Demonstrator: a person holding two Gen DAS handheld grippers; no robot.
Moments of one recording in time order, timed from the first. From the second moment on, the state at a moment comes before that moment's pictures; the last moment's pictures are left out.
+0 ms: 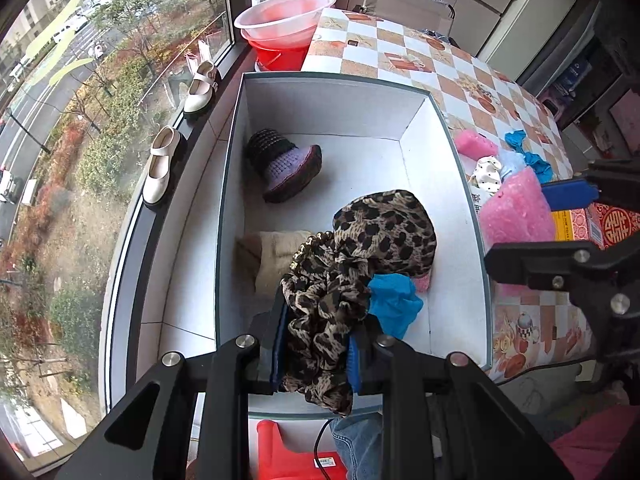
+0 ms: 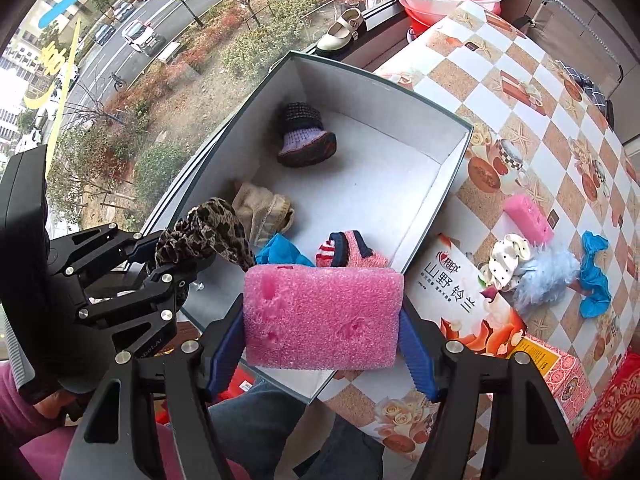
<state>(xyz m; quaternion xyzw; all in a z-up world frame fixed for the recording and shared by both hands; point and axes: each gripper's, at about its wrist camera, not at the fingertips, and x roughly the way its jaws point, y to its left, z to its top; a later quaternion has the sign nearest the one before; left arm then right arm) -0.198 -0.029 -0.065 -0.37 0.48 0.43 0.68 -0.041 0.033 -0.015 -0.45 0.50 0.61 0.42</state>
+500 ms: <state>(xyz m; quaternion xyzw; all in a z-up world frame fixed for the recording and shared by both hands) -0.189 -0.014 -0.073 -0.37 0.49 0.41 0.68 -0.039 0.052 -0.021 -0.45 0.51 0.59 0.43</state>
